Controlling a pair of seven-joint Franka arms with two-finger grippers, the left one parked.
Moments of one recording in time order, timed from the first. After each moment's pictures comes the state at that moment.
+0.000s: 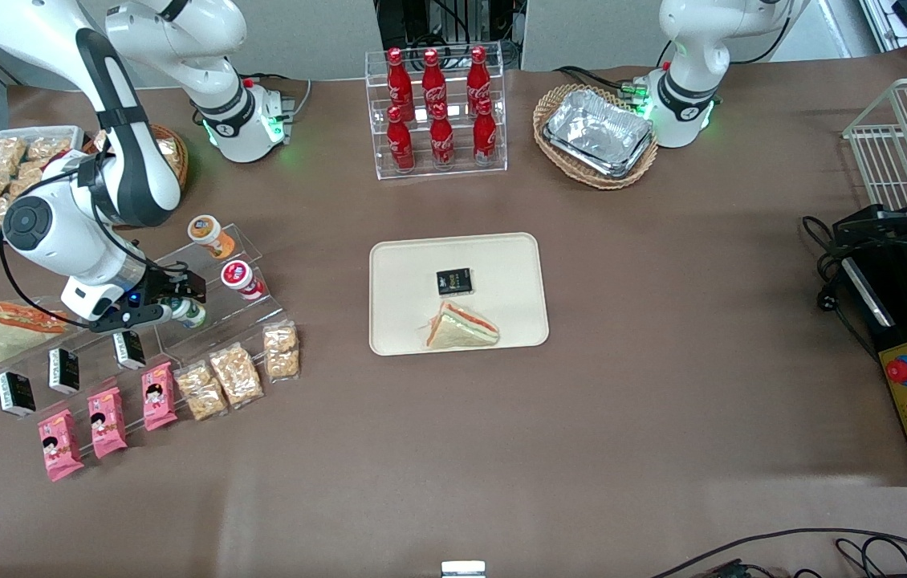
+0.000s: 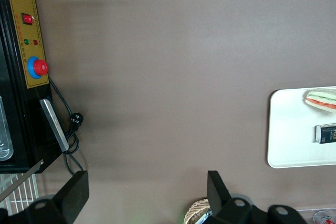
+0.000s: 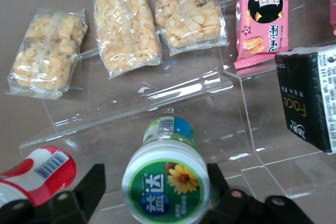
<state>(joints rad) 0.03 0.04 -0.08 -2.35 0.06 2.35 -0.26</state>
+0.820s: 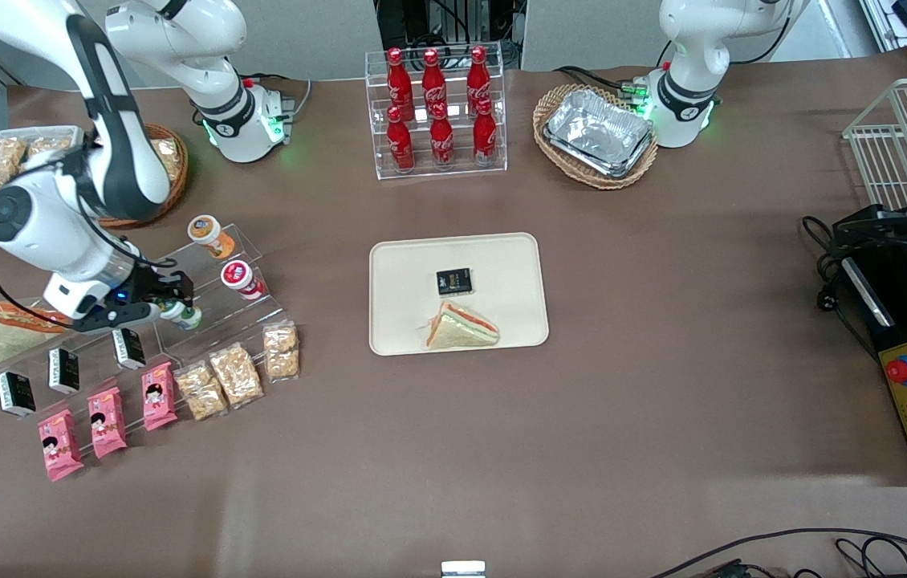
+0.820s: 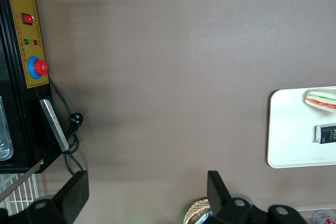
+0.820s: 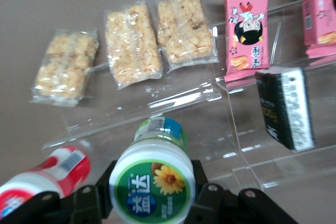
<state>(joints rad) 0.03 0.00 -0.08 -2.29 0.06 2.27 -0.26</state>
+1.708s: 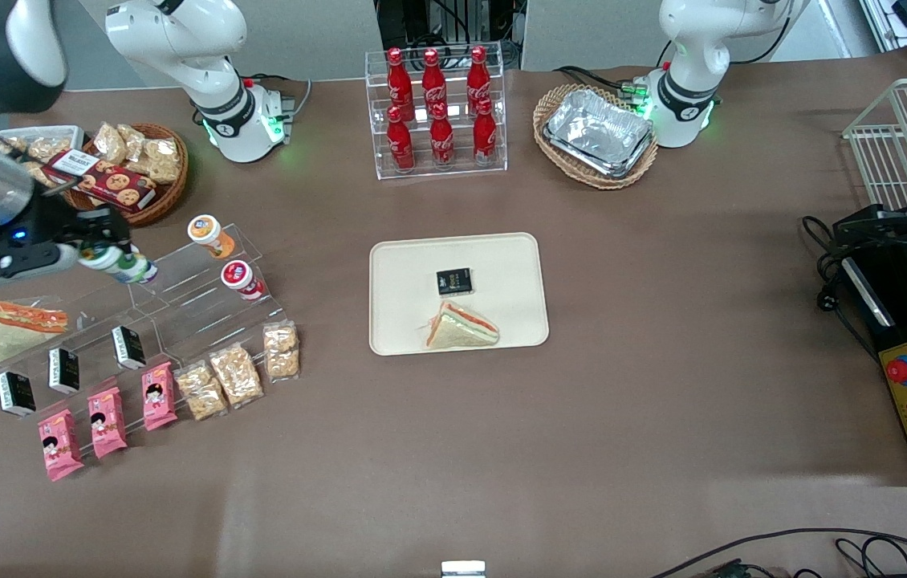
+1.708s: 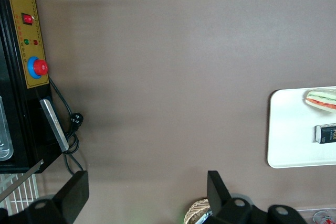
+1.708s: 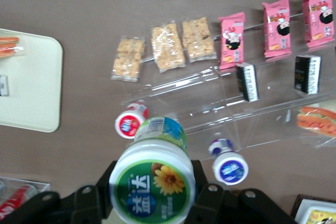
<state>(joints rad) 0.03 -0.08 0.03 -1.77 0.02 1.59 -0.13</state>
